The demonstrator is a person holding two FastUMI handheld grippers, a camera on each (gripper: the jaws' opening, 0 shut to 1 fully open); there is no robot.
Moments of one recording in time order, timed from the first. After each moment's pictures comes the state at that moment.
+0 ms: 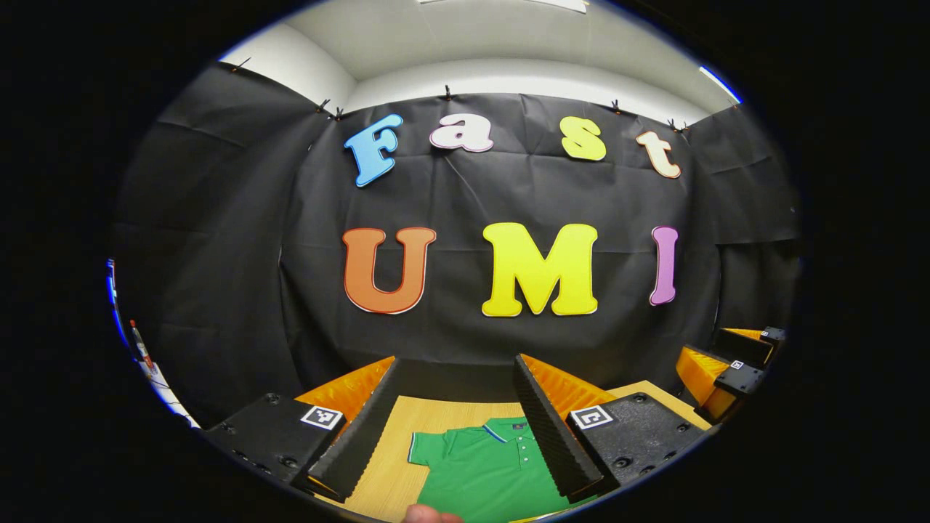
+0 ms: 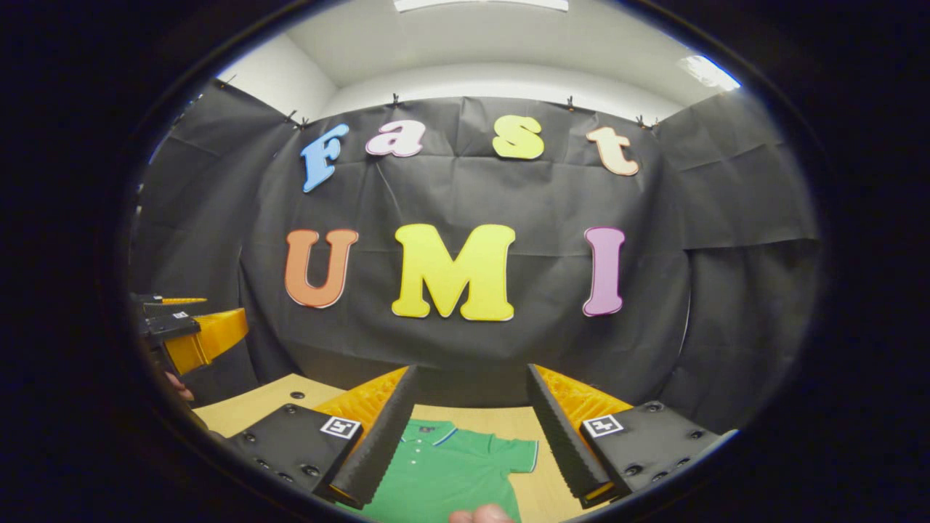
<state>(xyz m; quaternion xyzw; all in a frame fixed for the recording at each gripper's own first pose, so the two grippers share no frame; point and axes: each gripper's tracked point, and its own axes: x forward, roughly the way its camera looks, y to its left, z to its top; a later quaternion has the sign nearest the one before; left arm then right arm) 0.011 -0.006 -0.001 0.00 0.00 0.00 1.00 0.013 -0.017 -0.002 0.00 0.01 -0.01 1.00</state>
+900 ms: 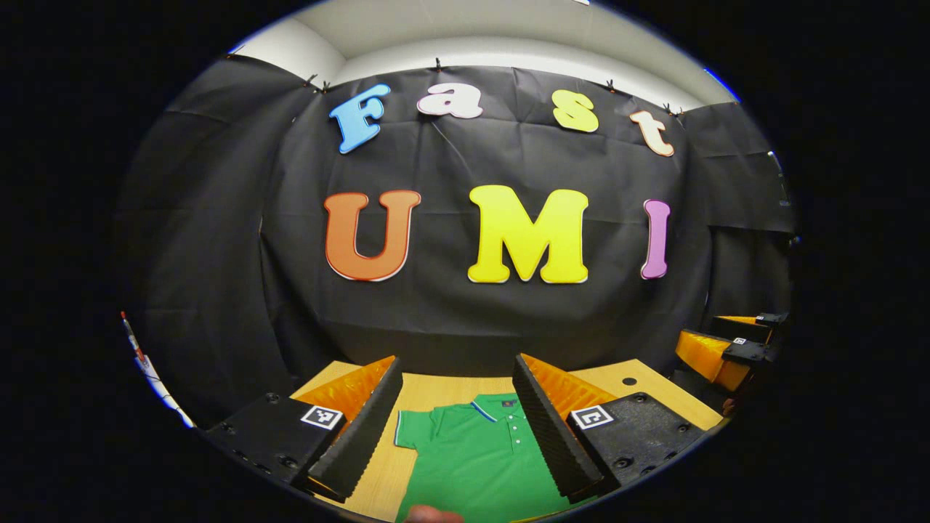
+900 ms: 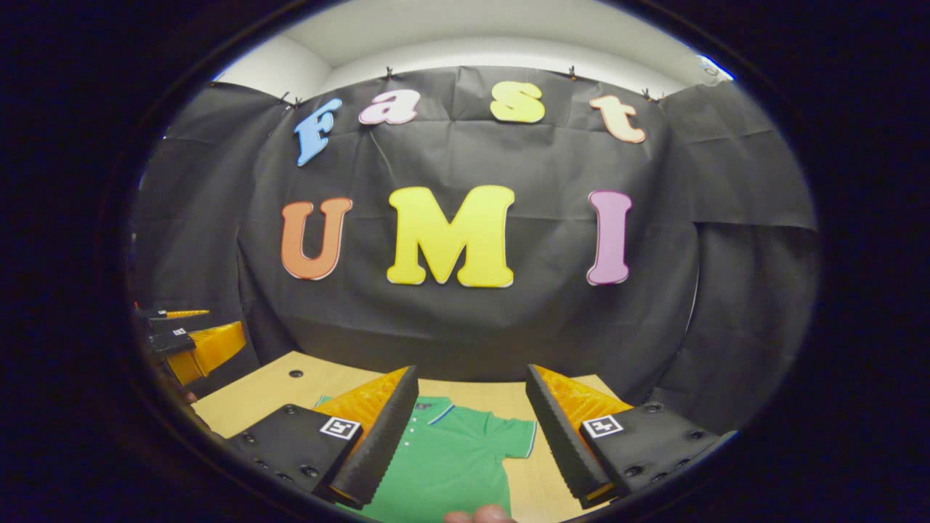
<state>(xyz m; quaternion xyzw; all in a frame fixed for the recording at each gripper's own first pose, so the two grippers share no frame) 0.022 -0.024 -0.060 -0.01 0.08 -0.04 1.00 0.035 -0.042 -0.053 0.00 0.11 0.01 0.99</state>
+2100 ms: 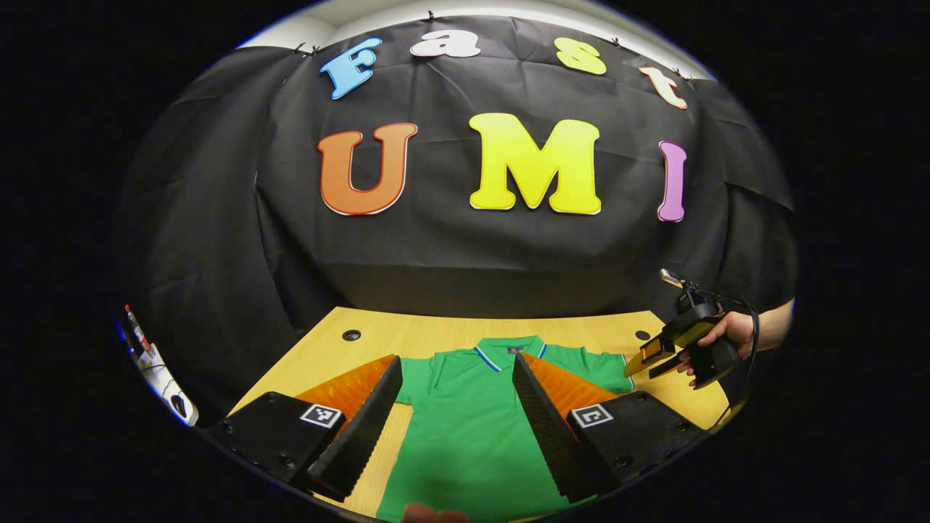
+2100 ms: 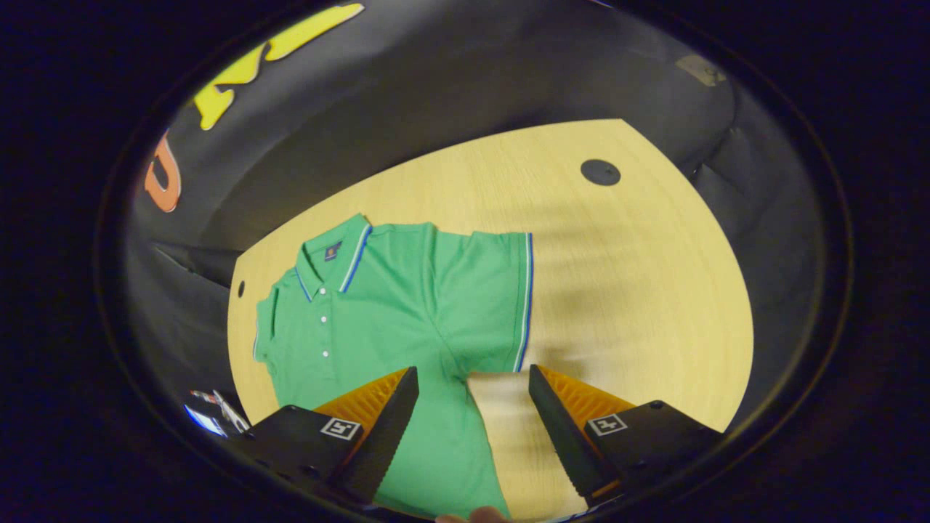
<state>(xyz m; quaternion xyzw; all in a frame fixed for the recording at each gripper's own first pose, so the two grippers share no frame) 0.022 -0.027 -0.130 0.01 0.20 0.00 0.98 0.174 -0.150 -0.363 0.17 0.60 -0.02 0.78</state>
